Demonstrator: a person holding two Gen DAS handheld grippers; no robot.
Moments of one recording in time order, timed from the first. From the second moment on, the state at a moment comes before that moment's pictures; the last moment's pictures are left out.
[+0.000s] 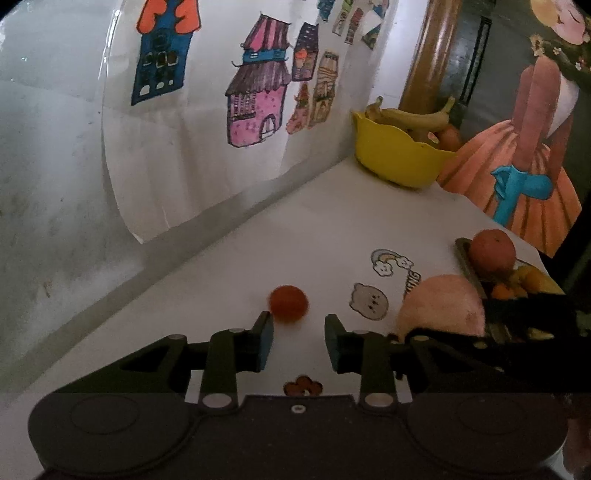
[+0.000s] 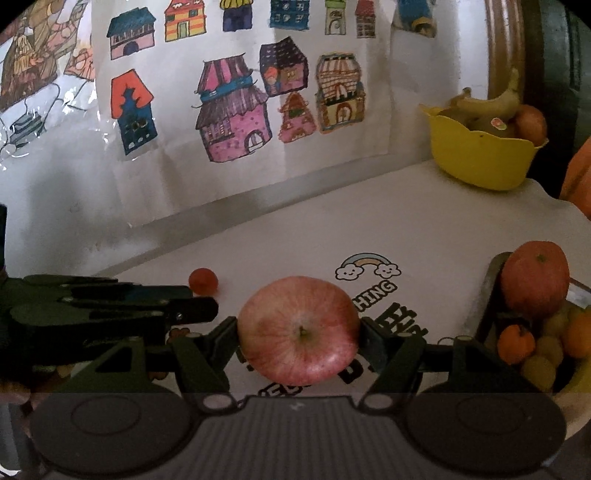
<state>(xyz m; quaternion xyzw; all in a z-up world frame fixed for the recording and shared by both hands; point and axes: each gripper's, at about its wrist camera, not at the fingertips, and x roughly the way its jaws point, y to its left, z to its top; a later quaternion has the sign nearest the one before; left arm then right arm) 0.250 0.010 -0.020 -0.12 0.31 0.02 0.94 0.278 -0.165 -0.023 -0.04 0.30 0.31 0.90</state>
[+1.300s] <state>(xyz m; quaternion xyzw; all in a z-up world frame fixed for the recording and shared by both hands) 0.254 -0.001 -0.024 -0.07 0.30 0.02 0.95 0.278 -0.162 -0.039 0.03 0.29 0.26 0.92</state>
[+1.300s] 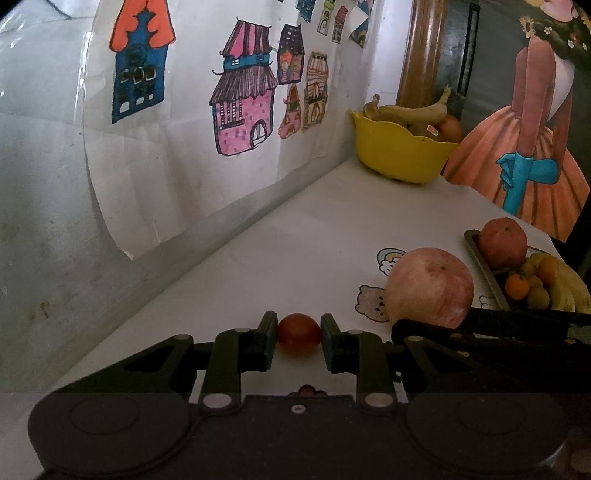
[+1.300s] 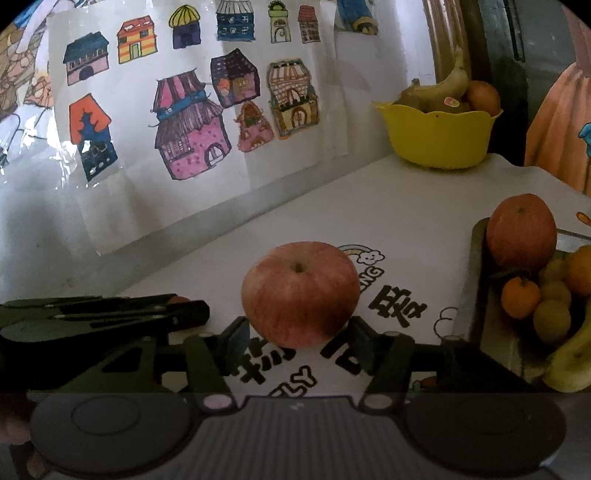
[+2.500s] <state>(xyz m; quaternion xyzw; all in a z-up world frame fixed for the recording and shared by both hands) 0.219 -0.005 -0.015 -0.10 0.30 0.00 0.95 0.248 -0.188 -0.043 0.12 0.28 0.25 0.92</state>
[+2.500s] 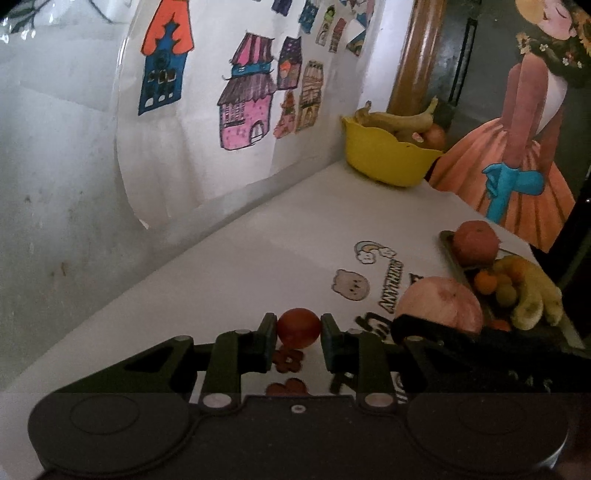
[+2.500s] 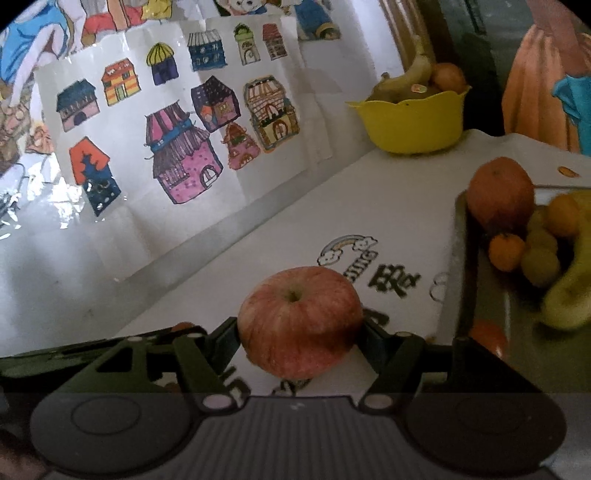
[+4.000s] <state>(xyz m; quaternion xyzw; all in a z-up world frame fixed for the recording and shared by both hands) 0.297 -0.171 -0.012 -0.06 0.26 -0.15 0.95 0.206 -0.341 -0.051 0.20 0.18 -0.03 0.96</state>
